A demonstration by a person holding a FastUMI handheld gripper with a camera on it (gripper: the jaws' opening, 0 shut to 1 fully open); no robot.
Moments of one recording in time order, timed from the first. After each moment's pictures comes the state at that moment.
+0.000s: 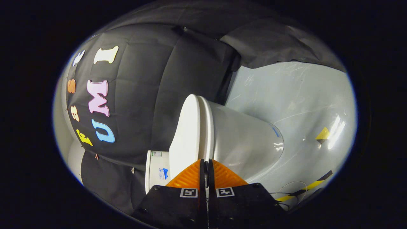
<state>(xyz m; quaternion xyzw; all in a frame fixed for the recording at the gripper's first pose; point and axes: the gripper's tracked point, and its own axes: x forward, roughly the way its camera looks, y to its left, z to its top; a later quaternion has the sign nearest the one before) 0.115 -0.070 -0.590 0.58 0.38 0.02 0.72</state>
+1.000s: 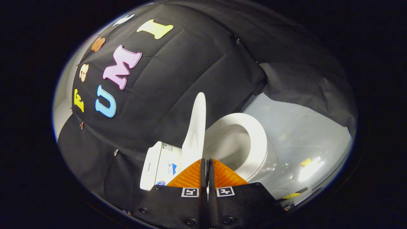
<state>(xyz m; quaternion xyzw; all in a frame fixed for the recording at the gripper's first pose) 0.138 -0.023 -0.398 0.41 0.36 0.04 0.84</state>
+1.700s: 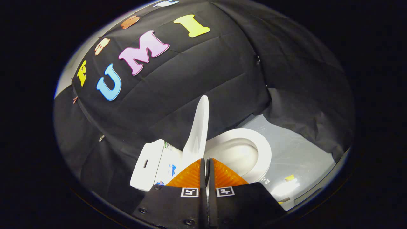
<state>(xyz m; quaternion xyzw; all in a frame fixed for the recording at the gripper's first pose) 0.145 0.034 -0.321 0.28 0.34 0.02 0.90</state>
